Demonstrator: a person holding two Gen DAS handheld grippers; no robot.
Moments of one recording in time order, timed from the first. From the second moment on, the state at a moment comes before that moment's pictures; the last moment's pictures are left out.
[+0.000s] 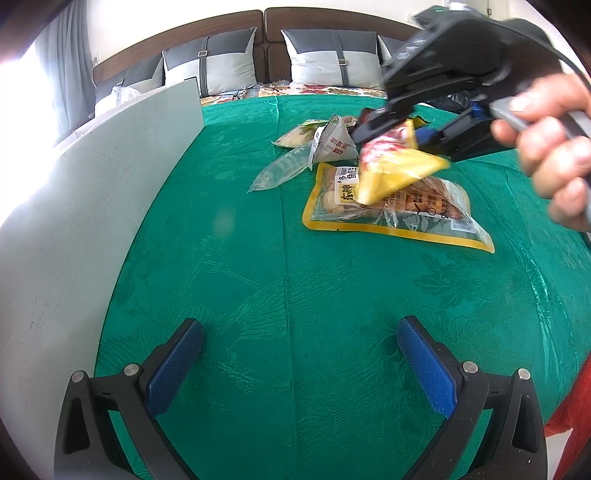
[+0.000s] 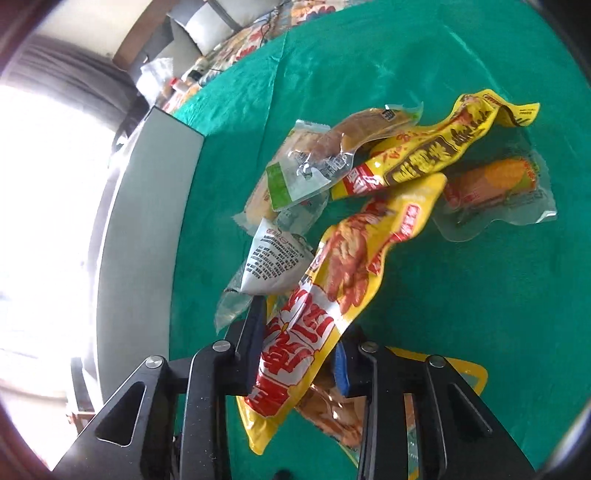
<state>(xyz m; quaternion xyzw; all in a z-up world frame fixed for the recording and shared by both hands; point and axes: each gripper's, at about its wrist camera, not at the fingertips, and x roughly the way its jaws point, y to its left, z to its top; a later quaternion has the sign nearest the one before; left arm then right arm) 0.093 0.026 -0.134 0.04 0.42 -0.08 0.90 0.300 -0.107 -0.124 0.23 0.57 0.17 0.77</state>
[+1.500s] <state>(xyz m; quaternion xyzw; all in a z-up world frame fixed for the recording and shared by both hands) 0.221 -0.084 -0.115 0.13 0.53 -0.22 0.81 0.167 -0.310 -0.144 0.28 0.48 0.10 0.83</state>
